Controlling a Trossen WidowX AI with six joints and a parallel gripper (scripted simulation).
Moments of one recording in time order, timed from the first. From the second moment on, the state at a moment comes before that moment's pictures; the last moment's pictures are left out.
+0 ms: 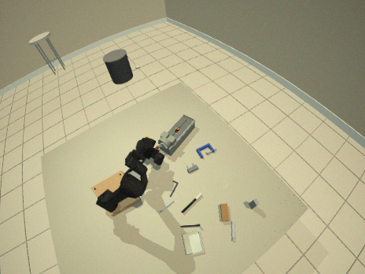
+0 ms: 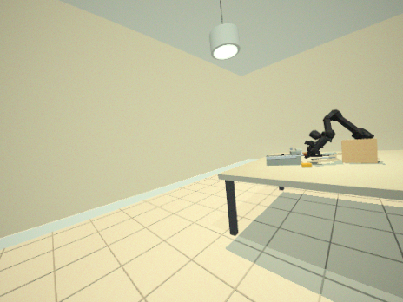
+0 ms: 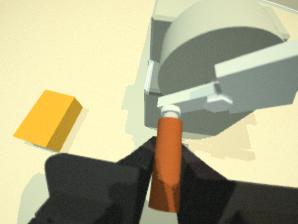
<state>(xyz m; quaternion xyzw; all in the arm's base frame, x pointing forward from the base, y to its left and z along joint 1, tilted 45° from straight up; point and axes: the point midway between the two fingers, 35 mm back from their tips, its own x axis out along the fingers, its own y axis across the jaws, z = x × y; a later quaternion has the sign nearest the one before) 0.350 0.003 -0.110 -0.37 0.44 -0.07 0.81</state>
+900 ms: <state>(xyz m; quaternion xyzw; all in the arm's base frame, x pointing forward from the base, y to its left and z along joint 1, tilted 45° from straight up) 0.353 0.027 -0.089 -0.37 0.44 -0.06 0.81</state>
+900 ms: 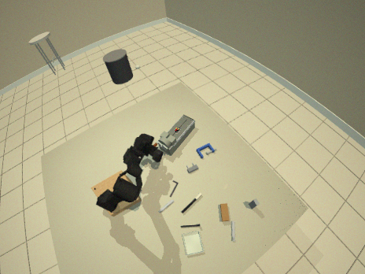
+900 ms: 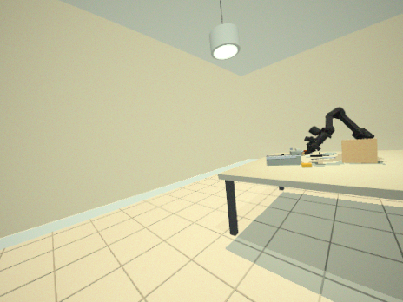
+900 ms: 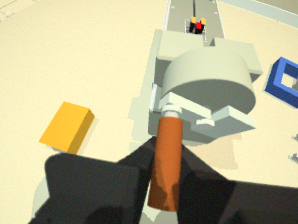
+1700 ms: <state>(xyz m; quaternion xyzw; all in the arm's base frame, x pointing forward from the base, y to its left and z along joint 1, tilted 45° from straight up) 0.360 0.023 -0.062 -0.37 0.44 -0.05 0.81</state>
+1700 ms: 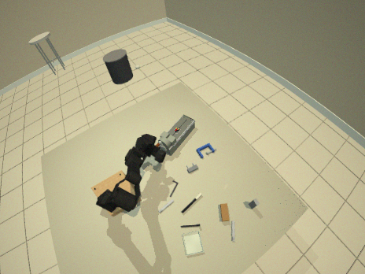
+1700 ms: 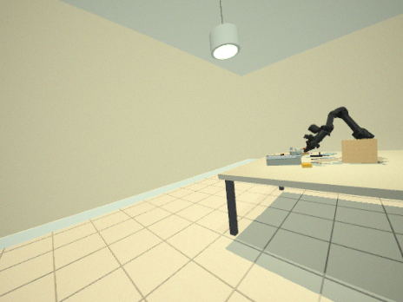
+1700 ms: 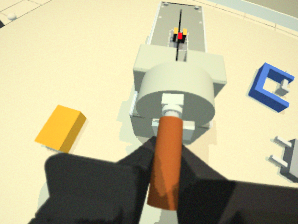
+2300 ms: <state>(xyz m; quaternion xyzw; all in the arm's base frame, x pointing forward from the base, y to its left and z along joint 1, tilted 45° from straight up) 0.362 0.016 -0.056 -0.37 0.44 -0.05 0.81</state>
